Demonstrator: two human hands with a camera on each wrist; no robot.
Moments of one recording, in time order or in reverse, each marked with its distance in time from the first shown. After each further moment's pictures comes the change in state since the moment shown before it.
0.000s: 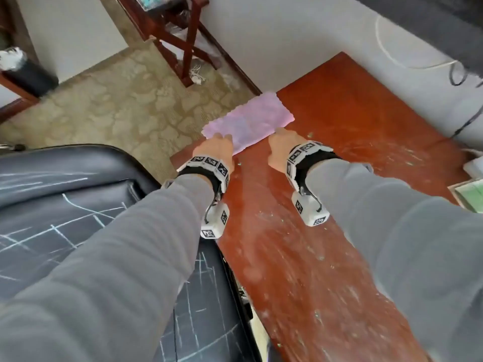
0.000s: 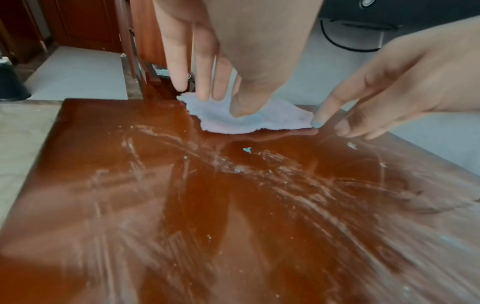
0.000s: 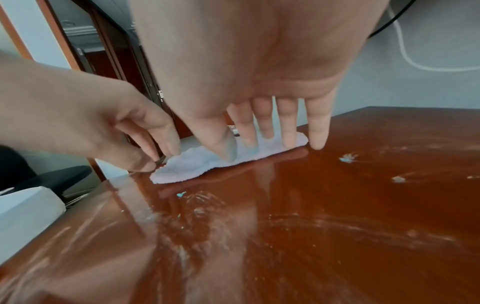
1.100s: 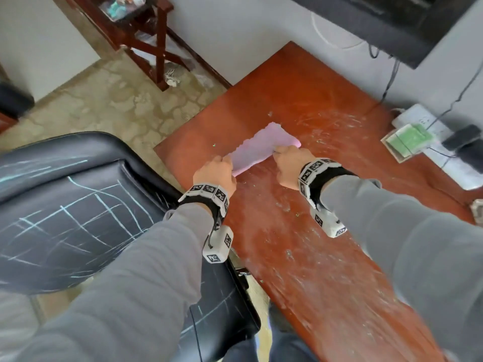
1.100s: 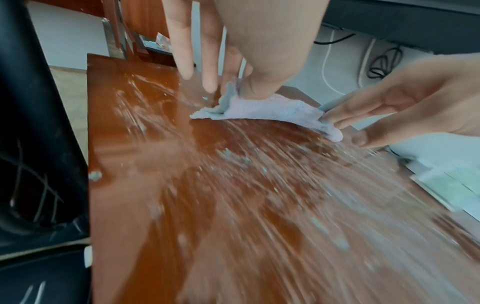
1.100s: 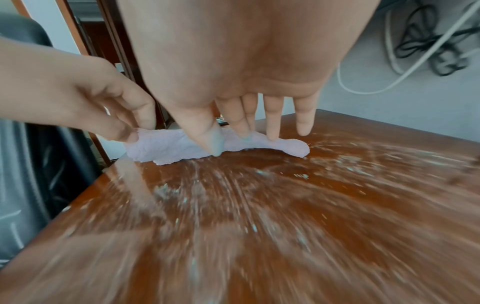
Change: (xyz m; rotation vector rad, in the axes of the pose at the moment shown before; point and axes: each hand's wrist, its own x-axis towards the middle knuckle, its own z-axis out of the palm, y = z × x) left_hand -0.129 0.056 0.020 -0.058 0.051 0.094; right_hand -0.153 0.051 0.025 -0.074 -0.062 -0.025
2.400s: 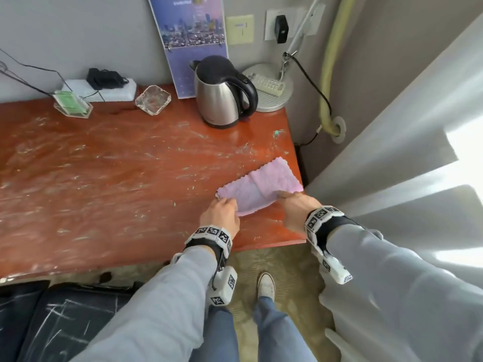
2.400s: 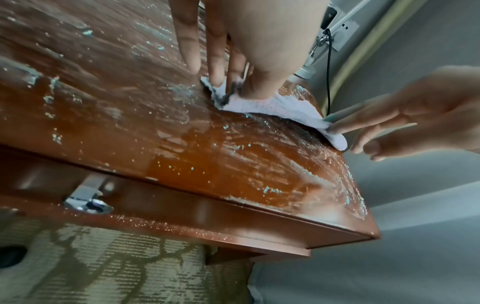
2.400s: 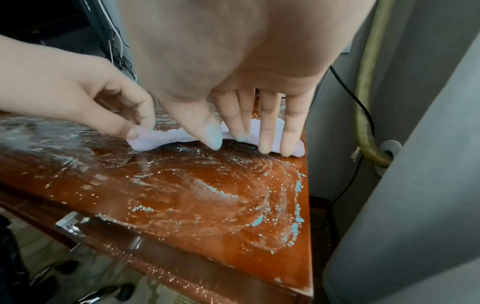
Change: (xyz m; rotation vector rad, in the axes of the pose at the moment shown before) left_hand -0.457 0.377 0.235 0.265 -0.190 0.961; right_hand -0.647 0.091 0.395 0.664 -0.021 0.878
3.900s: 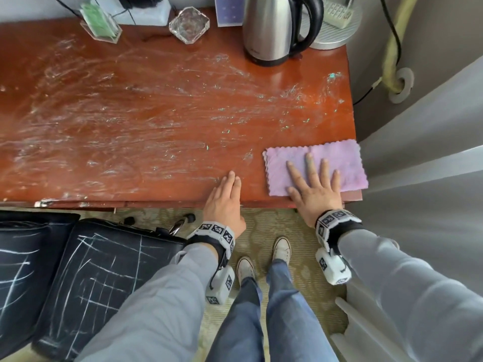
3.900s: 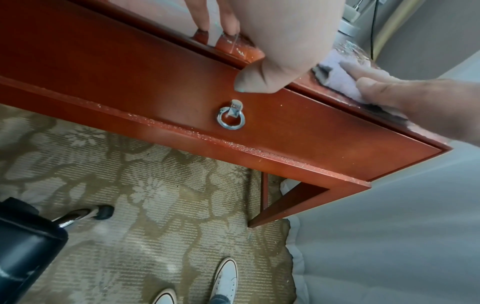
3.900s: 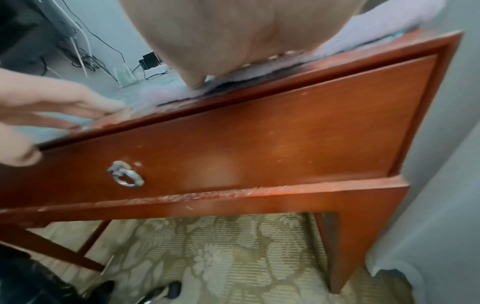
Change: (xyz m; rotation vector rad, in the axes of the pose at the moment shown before) left_hand -0.083 -0.075 0.076 0.018 -0.080 -0.057; right_hand 0.023 -0.042 0.133 0.004 0.235 0.001
